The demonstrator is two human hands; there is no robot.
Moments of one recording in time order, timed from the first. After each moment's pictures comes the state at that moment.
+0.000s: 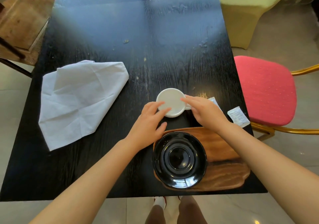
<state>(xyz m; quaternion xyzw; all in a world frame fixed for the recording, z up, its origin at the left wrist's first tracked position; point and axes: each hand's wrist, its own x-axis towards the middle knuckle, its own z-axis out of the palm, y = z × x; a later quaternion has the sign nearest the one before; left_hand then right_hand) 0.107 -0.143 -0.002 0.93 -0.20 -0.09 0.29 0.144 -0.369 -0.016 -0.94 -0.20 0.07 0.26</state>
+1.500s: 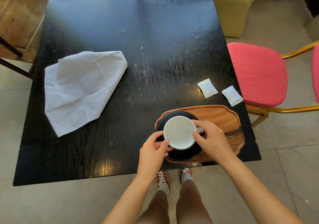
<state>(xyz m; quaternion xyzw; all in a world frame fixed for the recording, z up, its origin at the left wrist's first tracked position) -0.030 -0.167 0.023 0.76 0.22 -0.23 0.56 -0.008 -0.349 0.023 -0.90 0.06 0.14 0.40</state>
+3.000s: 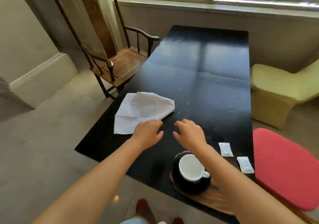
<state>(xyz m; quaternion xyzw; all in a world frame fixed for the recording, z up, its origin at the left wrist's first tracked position) 0.013 -0.088 0.155 0.99 0.04 -0.04 0.13 0.068 -0.249 0.150 -0.95 -0.29 0.06 0.13</state>
